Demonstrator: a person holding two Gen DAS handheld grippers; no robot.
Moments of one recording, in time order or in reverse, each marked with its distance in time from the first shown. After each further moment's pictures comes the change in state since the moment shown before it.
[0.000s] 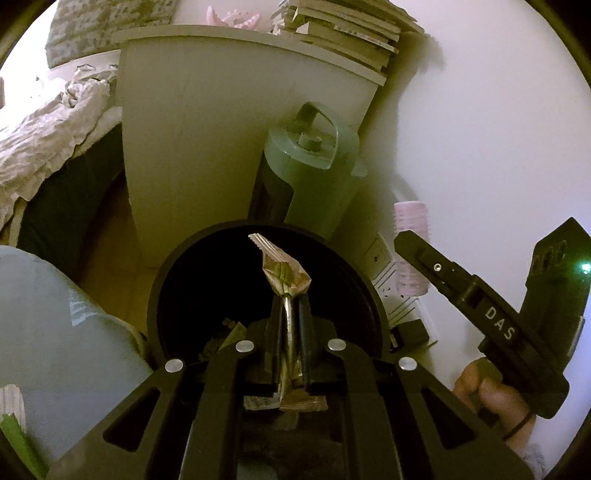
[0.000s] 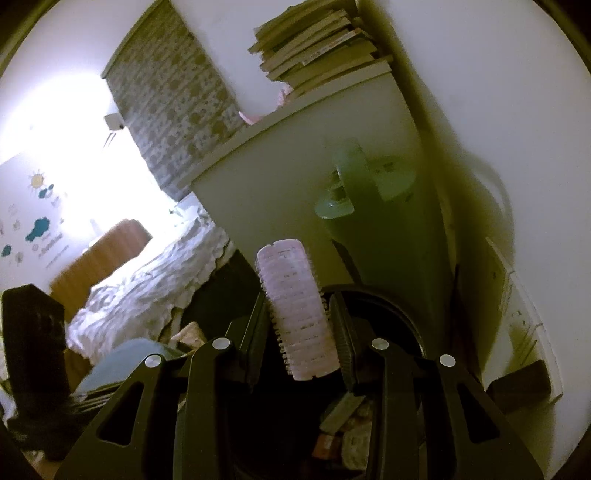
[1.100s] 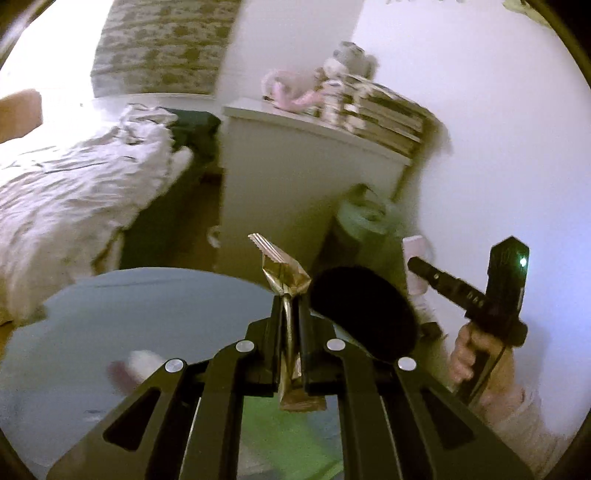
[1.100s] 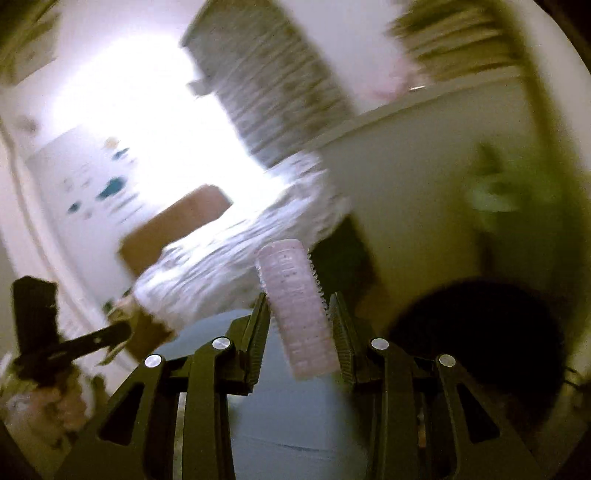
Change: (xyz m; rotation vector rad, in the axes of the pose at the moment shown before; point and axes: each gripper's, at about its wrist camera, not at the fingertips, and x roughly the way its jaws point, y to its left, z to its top) left arm -0.207 0.118 -0.019 -0.004 -0.175 0.063; right arm -0.006 0.114 -0.003 -0.106 0.084 0.269
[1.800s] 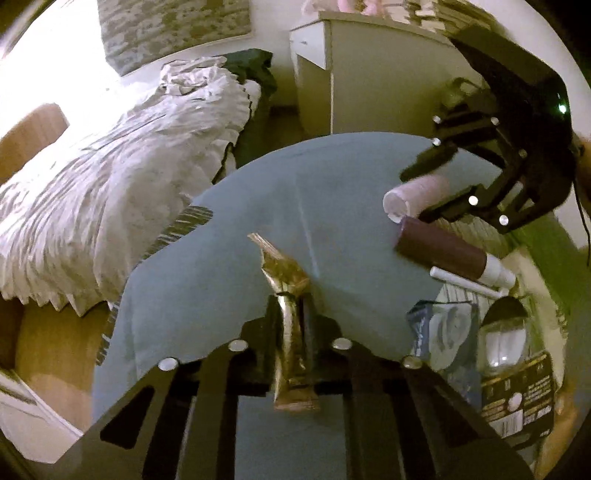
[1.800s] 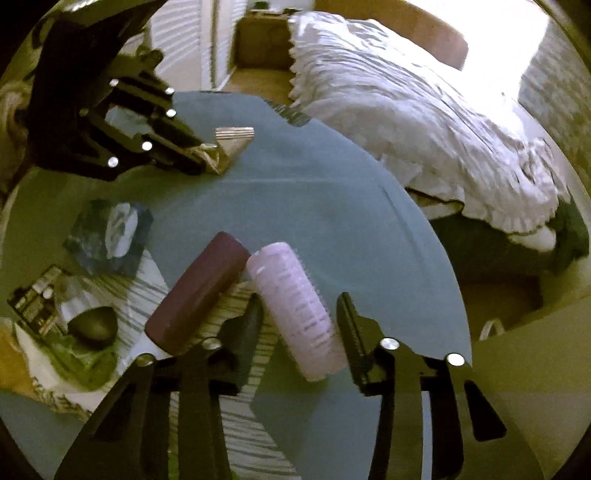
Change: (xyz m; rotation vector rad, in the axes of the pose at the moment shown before) left arm -0.005 0.227 -0.086 0.149 0.271 0.287; right arm 0.266 0.246 -0.119 -1.140 0.772 0.284
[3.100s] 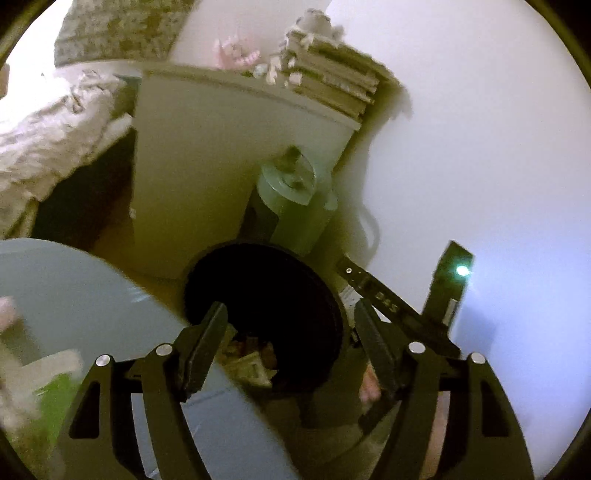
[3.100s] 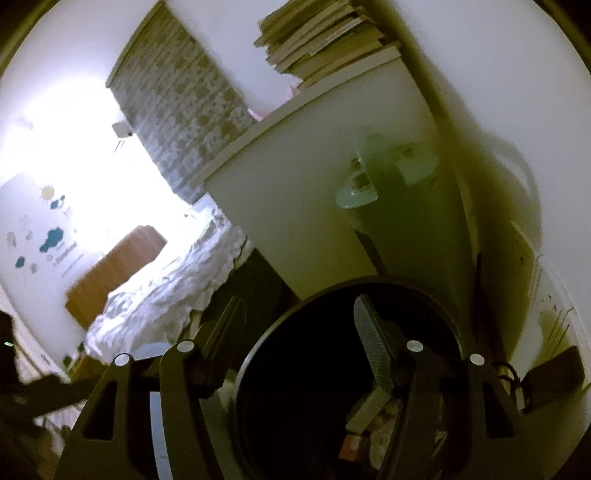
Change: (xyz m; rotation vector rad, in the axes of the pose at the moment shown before) left arm -0.042 -0.316 0.124 -0.159 -0.205 -0.431; right arm -0.201 -0.065 -0.410 1.342 -0.762 -0.451
